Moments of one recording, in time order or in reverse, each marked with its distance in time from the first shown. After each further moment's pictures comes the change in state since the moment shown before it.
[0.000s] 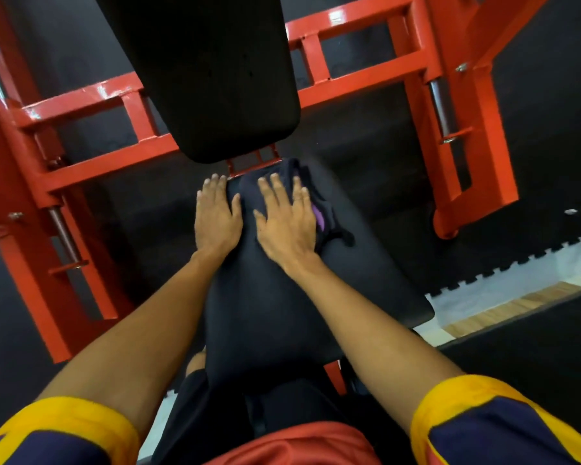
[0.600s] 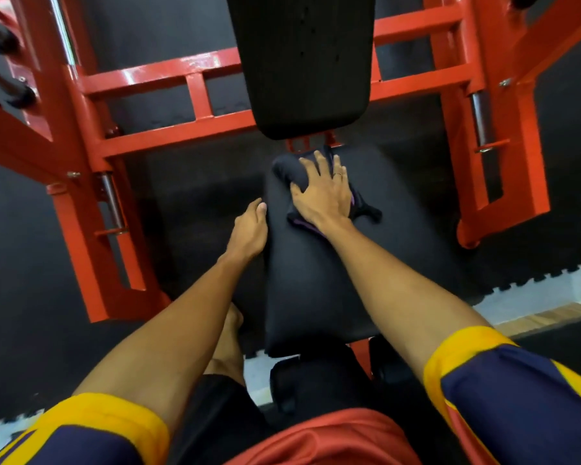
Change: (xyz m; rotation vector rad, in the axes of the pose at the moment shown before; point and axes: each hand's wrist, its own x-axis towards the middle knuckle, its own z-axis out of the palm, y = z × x) left_hand -0.072 -0.063 -0.033 -0.452 -0.240 -0.284; right_hand 0.016 -0.048 0.013 -0.004 -0.121 0.090
